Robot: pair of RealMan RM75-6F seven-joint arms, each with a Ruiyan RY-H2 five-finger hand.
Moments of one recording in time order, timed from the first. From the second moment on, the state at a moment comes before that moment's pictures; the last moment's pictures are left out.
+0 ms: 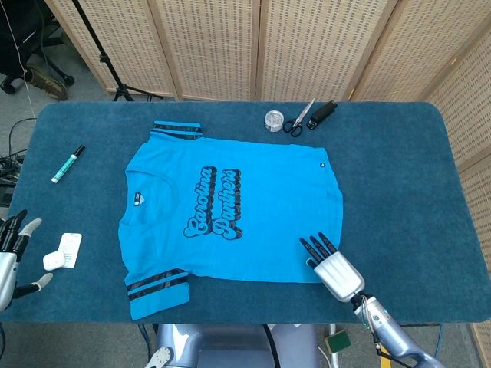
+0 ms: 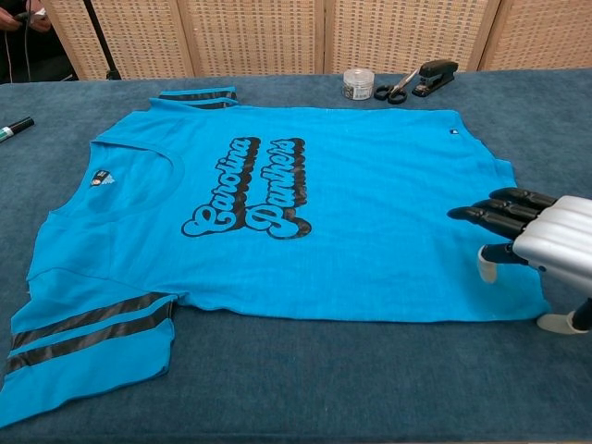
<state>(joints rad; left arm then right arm) -0.03 -1.04 -0.03 -1.80 1.53 1.54 0.11 0.38 -1.47 -0.05 -1.41 -1.70 1.12 -0.50</state>
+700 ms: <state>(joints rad) -0.03 -1.04 -0.02 -1.80 1.53 1.54 0.11 0.41 -1.44 -0.05 -1.46 -1.66 1.08 -0.52</state>
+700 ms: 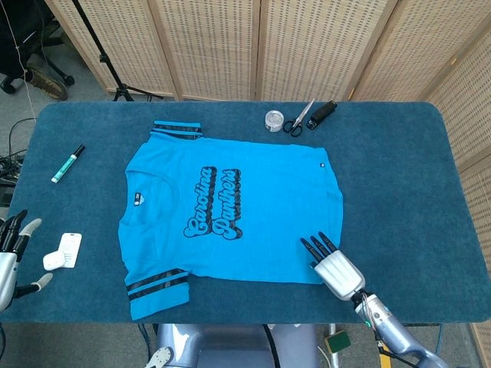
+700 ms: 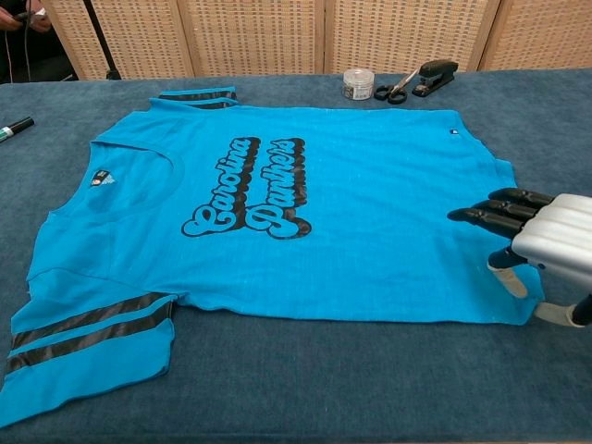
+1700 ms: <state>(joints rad) -0.07 -1.08 0.04 -1.61 1.76 1.54 -0.01 0.43 -1.43 -0.10 -1.39 -1.76 1.17 -0.34</state>
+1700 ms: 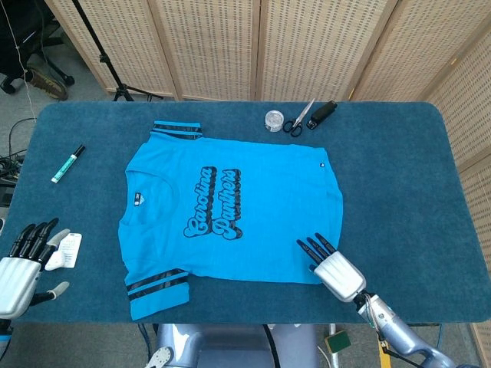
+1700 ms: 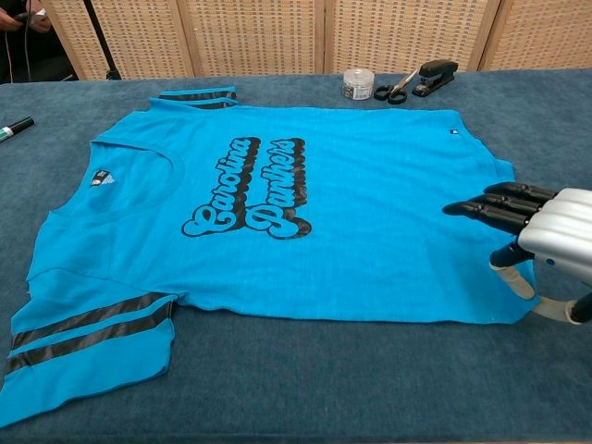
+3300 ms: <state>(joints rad) -0.16 -1.53 0.25 -0.99 1.97 1.53 -0.27 0.44 -1.43 -0.10 -1.36 -1.76 1.19 -0.28</state>
